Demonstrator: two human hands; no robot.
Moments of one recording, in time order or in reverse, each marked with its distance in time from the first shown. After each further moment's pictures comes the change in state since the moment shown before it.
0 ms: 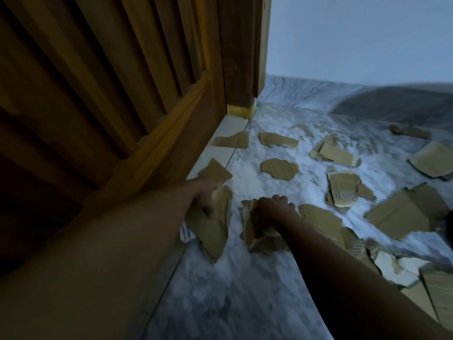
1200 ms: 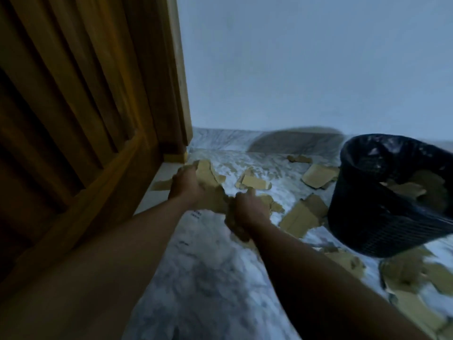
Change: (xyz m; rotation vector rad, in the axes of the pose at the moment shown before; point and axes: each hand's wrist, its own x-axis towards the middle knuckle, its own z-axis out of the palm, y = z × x) left_hand -0.046 0.143 -0.058 -0.392 0.712 0.166; right_hand -0.112 0.059 -0.070 0.208 0.597 0.137
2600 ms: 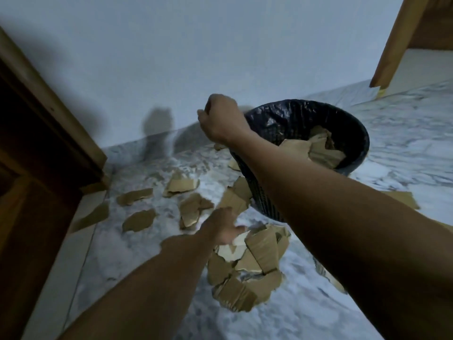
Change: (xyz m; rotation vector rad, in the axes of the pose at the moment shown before) left_hand -0.104 0.205 0.192 0.205 -0.648 0.390; right_hand 0.048 0.178 -0.205 0.386 0.471 -0.011
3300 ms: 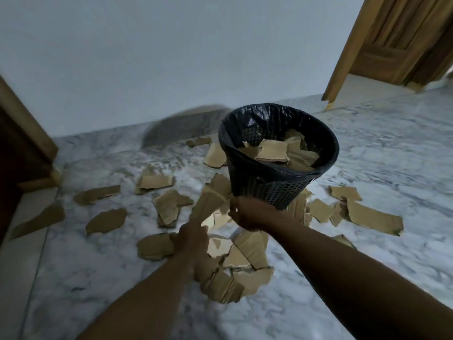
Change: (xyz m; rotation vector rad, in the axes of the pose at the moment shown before) left_hand -0.020 -0.053 0.033 -0.131 0.205 -0.164; right_hand -0.156 0.094 0.050 -0.488 -0.688 0.211
